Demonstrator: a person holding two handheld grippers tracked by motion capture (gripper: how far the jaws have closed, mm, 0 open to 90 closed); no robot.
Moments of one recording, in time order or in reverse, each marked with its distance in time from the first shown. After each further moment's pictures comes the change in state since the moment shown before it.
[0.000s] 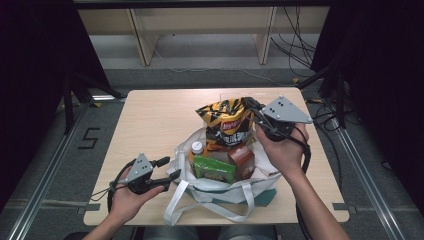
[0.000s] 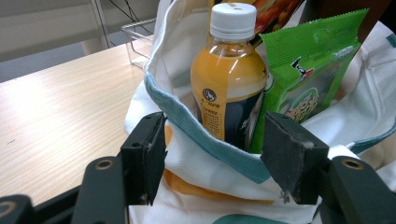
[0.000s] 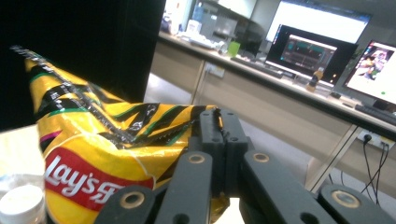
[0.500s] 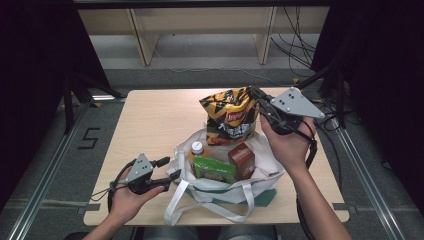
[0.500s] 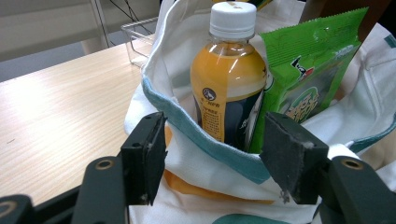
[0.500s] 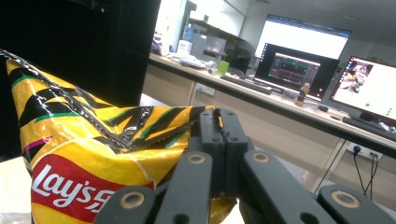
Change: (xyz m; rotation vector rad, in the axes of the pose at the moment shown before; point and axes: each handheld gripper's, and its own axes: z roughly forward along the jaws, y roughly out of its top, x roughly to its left) left arm 0.000 0.000 0.000 0.001 -0.001 -0.001; right arm -0.010 0.018 -0.008 -0.071 -0.038 0.034
